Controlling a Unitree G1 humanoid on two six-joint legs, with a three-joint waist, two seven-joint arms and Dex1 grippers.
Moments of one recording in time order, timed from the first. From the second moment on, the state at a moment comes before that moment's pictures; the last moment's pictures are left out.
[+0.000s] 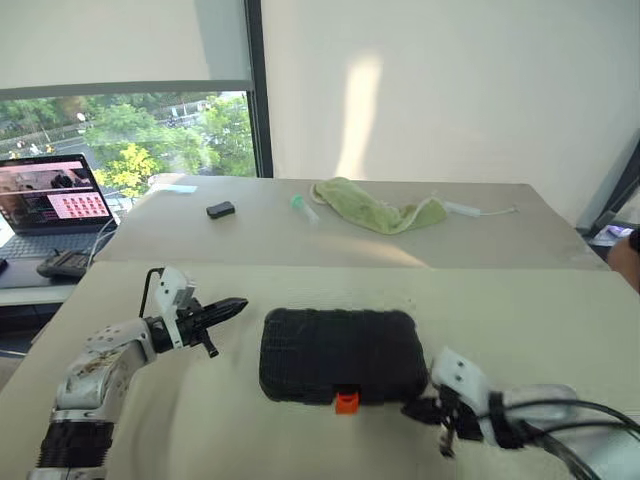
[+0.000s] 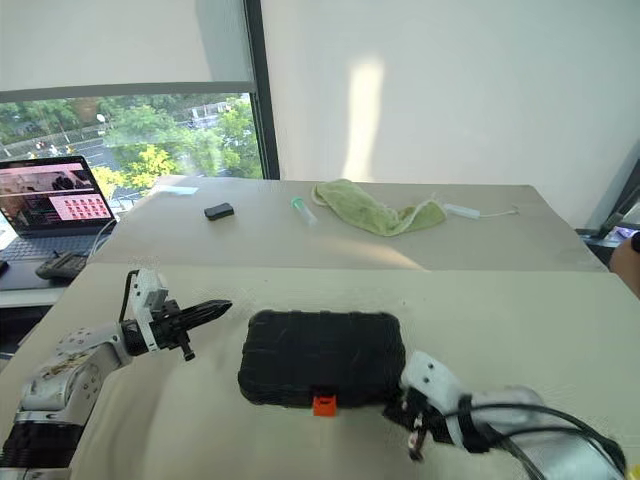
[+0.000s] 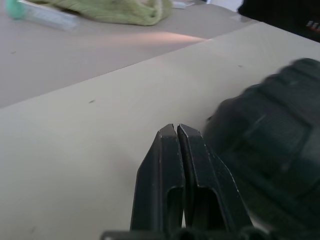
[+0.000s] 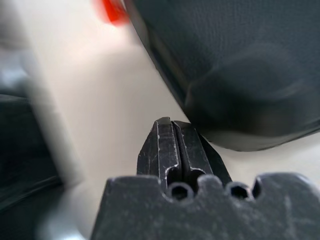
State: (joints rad) left arm -0.27 0.64 0.18 0.00 -0.52 0.42 -0.98; right arm -0.05 -0.86 0.12 -0.61 0.34 0.89 0.76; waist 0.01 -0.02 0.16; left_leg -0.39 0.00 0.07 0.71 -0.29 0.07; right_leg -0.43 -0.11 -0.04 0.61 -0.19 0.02
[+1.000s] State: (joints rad) left arm -0.61 0.49 -0.18 0.07 -0.33 0.60 -0.90; right arm -0.33 -0.54 0.02 -0.42 0.36 1.00 0.57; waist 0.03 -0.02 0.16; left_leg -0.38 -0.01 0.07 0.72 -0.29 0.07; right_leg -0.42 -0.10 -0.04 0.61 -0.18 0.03
